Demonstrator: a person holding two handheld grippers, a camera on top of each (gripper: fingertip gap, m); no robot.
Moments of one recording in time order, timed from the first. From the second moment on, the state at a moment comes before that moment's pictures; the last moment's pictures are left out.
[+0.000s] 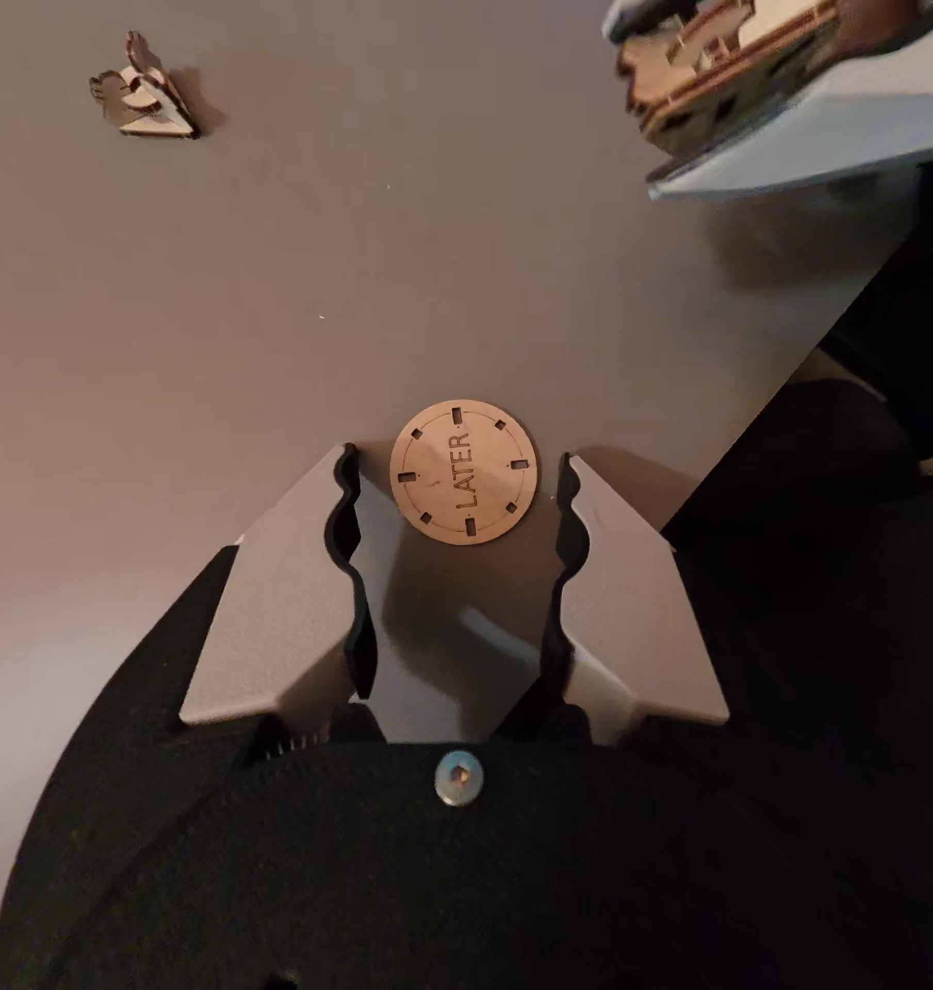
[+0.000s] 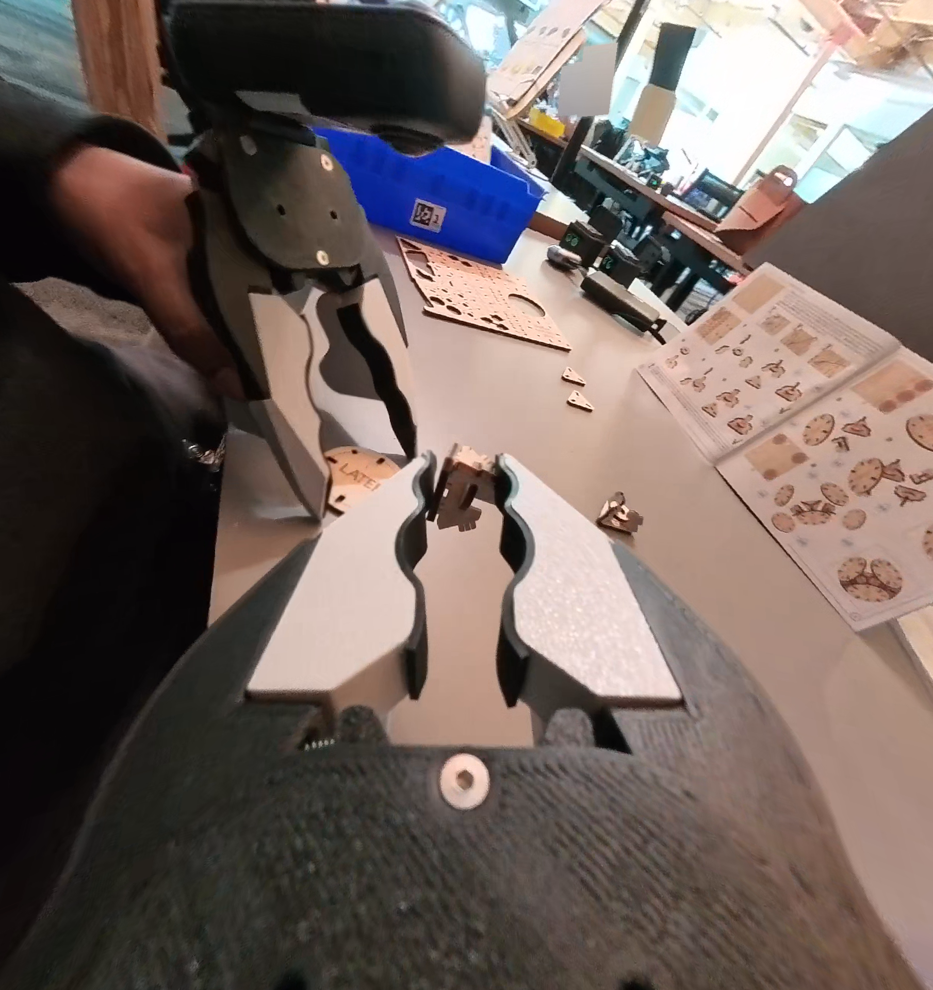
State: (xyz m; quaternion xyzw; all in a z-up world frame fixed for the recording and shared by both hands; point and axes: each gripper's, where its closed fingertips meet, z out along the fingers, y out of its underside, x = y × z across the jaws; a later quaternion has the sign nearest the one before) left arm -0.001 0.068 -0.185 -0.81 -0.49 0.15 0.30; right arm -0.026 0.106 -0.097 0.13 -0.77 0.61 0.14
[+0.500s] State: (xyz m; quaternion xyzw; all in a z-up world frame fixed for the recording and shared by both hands) left arm 0.002 0.088 -0.134 -0.69 -0.49 0.01 0.54; right arm -0.008 0.105 -0.098 0.29 -0.72 0.59 0.23
